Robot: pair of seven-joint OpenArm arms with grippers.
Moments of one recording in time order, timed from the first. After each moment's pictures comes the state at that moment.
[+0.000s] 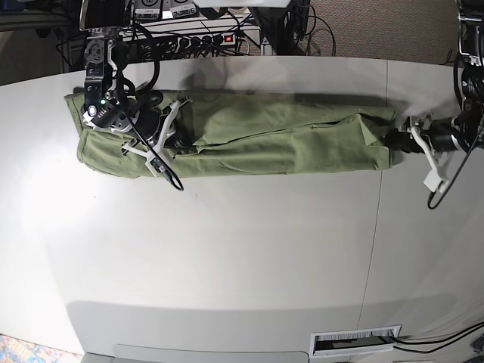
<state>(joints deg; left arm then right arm) 4.0 -37.1 -4.6 80.5 -65.0 -25.6 65.2 -8.0 15.1 5.2 94.6 20.5 40.1 -51.2</state>
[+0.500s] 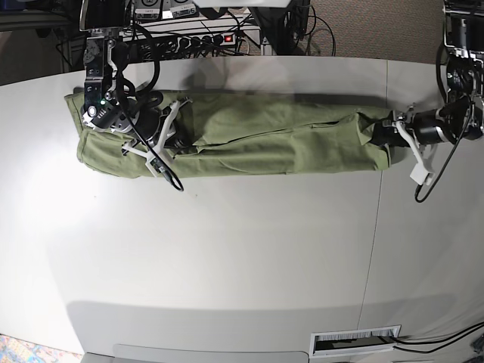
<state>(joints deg) 5.3 -31.3 -4.7 80.4 -66.1 -25.6 63.5 -7.9 15.1 5.2 94.6 20.7 40.1 -51.8</state>
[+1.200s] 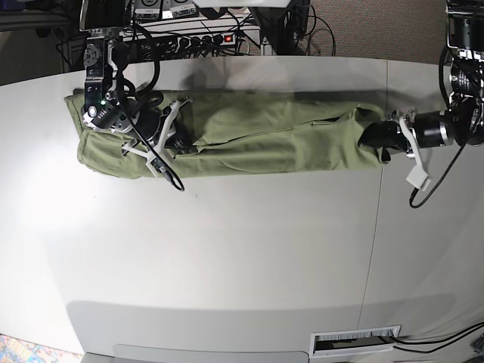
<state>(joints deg) 5.1 -33.3 -5.4 84.6 -78.0 -34.7 68.7 -7.9 15.1 5.0 94.6 20.3 40.2 -52.0</state>
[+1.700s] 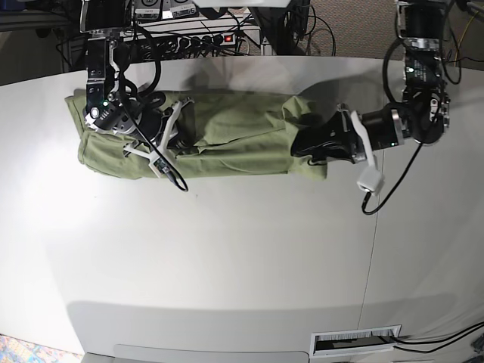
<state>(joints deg) 5.2 -15.6 -5.6 95.0 -80.2 -37.9 70.4 -7.6 15.2 2.8 94.8 19.8 39.8 -52.4</state>
